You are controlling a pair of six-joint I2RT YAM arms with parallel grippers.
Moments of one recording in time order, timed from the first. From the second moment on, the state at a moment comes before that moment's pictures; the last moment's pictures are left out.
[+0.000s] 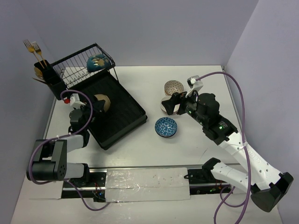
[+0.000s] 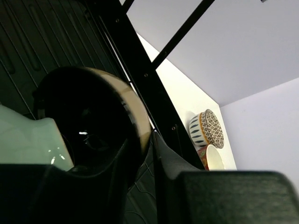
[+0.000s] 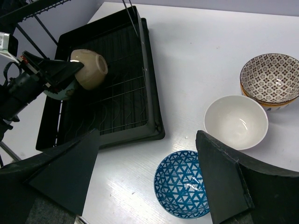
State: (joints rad) left arm -0.04 1.35 0.30 0.99 0.19 -0.85; right arm 0.59 0.88 0.92 -0.25 0.01 0.33
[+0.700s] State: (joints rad) left arm -0.07 1.15 0.45 0.53 0.11 -0.75; right arm 0.59 0.88 0.92 -0.25 0.01 0.33
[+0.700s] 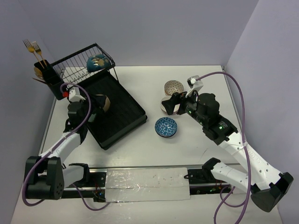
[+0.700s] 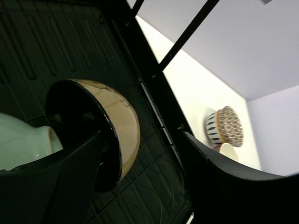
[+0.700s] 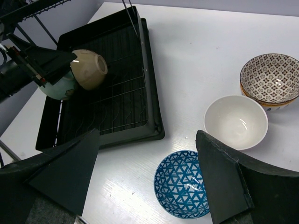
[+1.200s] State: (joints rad) left arm -0.19 0.98 0.55 0.22 -0.10 -0.56; right arm 0.59 0.88 0.92 -0.25 0.02 0.33
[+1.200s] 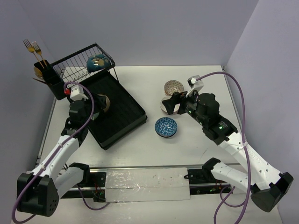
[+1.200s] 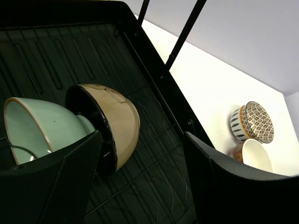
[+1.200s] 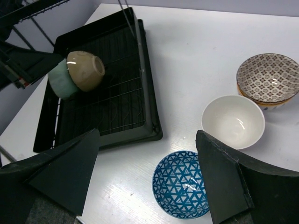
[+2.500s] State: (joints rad) left arm -0.30 0.87 0.78 -0.12 0.07 -0.02; right arm 0.44 1.24 0.93 -0.51 0.19 0.66
